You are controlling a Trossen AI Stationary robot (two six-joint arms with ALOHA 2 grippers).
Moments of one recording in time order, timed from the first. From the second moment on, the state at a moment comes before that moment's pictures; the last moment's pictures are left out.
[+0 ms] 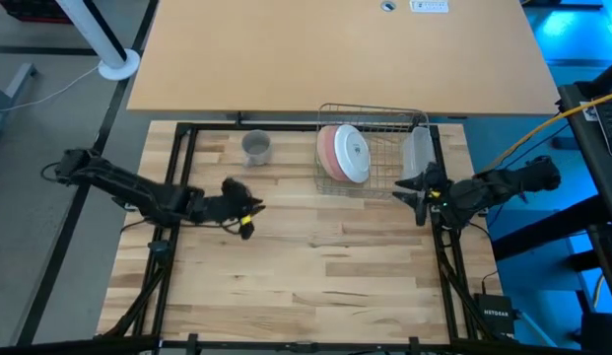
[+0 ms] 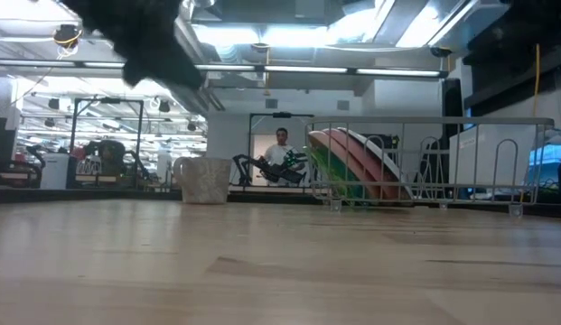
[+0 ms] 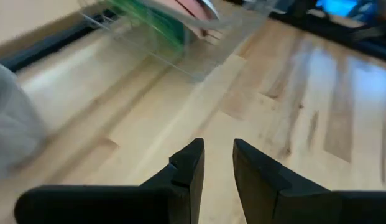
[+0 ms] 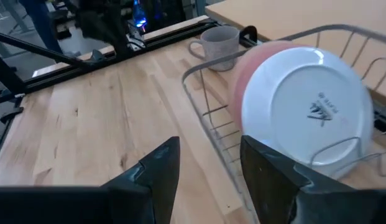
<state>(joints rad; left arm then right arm) -0.23 1.08 0.68 -0.24 -0.57 -0.54 0.38 0.39 0.60 -0.69 0.61 0.49</state>
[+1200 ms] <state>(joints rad) 0.00 0.44 0.13 0.19 -0.29 -0.09 0.38 0.39 0.33 -0.29 0.52 0.49</state>
